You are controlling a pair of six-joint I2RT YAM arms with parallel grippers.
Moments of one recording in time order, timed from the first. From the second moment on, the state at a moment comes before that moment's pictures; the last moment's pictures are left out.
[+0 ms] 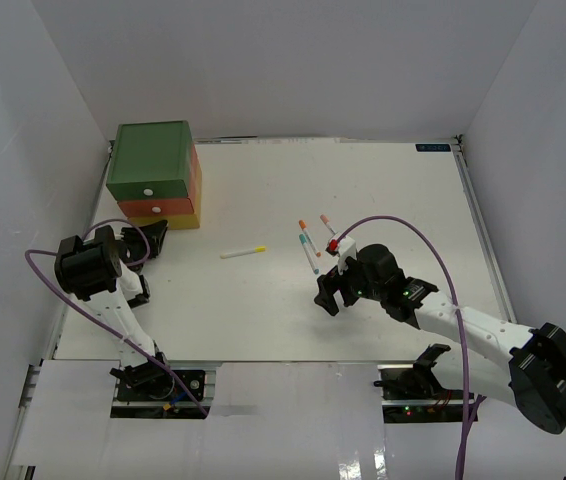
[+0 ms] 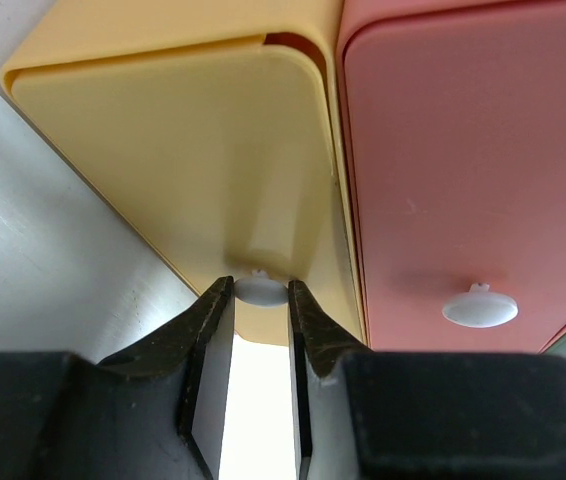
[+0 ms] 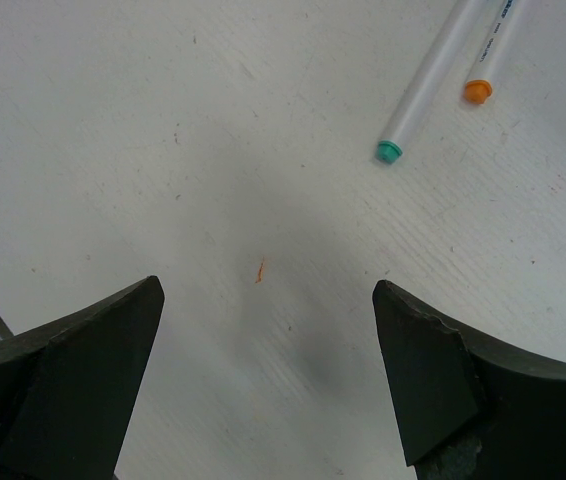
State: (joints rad) left arm 0.36 2.02 0.46 1.39 0.44 -1.26; right arm 0.74 1.07 0.48 -0.03 -0.22 0.04
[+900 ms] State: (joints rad) left arm 0.39 1.87 0.21 1.43 0.42 -1.27; right arm 0.74 1.06 0.48 -0.03 -0.22 0.04
